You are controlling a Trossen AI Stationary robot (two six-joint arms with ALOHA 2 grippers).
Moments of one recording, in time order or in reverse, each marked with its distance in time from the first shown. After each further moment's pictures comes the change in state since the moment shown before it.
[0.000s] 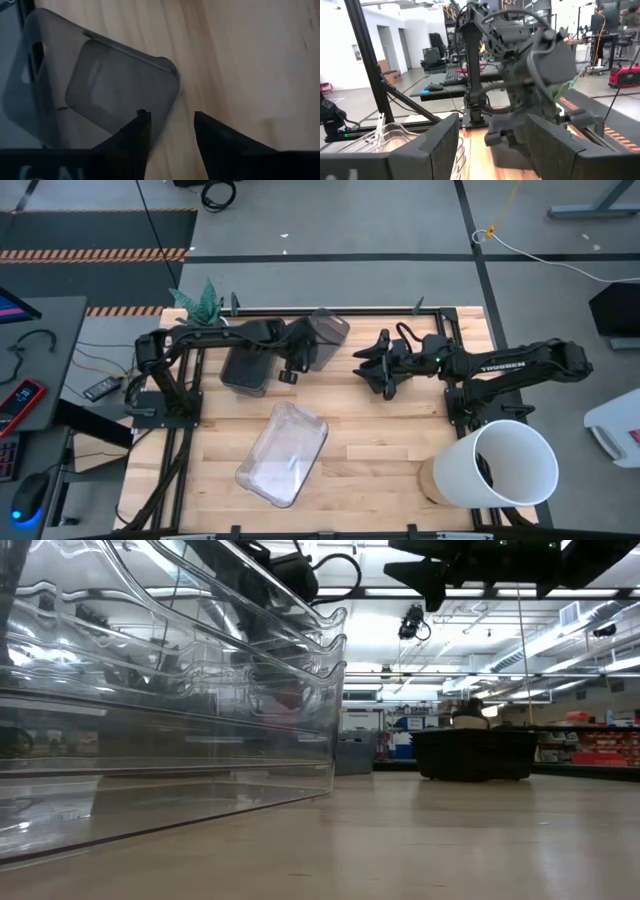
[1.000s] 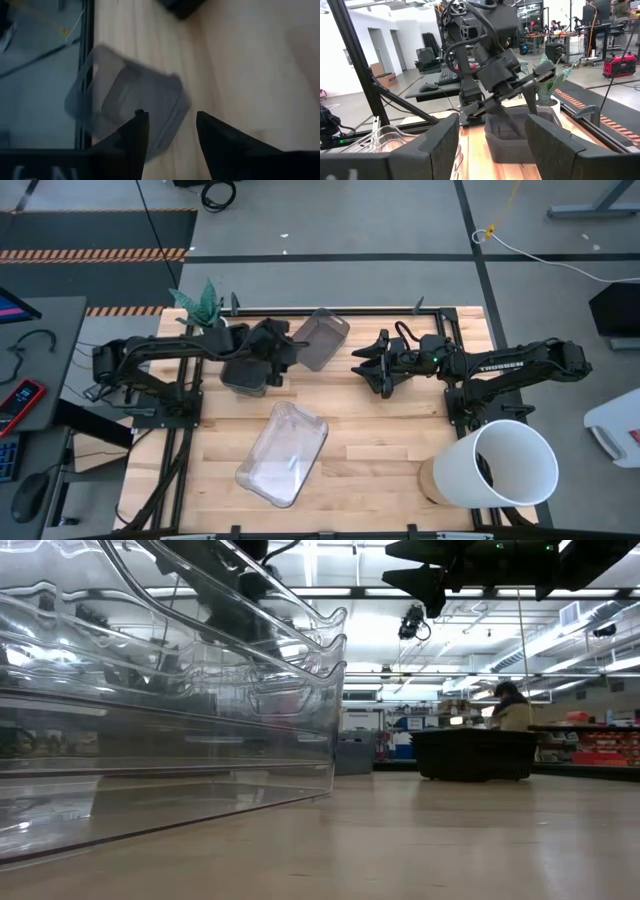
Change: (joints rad) left arm -0.029 -0.343 -0.286 0.229 -0.031 -0.046; right arm -0.005 0.013 0.000 -0.006 0.028 0.043
